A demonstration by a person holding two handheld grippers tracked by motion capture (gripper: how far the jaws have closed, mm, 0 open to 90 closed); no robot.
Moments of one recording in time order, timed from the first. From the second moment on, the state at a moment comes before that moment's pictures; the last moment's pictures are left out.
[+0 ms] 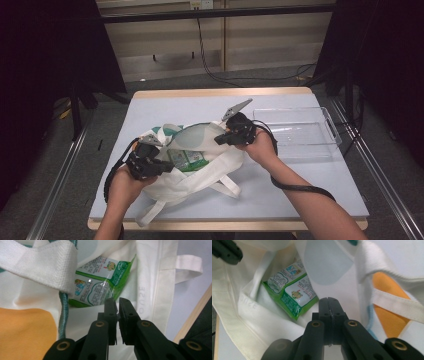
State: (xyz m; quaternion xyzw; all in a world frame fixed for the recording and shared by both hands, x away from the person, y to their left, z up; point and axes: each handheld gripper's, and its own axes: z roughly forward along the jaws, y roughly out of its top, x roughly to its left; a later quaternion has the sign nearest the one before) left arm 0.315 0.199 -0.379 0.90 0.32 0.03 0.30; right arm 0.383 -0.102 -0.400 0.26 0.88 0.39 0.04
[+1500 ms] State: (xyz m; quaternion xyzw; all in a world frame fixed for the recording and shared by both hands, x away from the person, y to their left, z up) left arm 0.347 0.207 -0.357 0.88 0.36 0.06 0.30; right arm 0.356 -0.080 -0.427 0.23 0.90 0.37 0.02
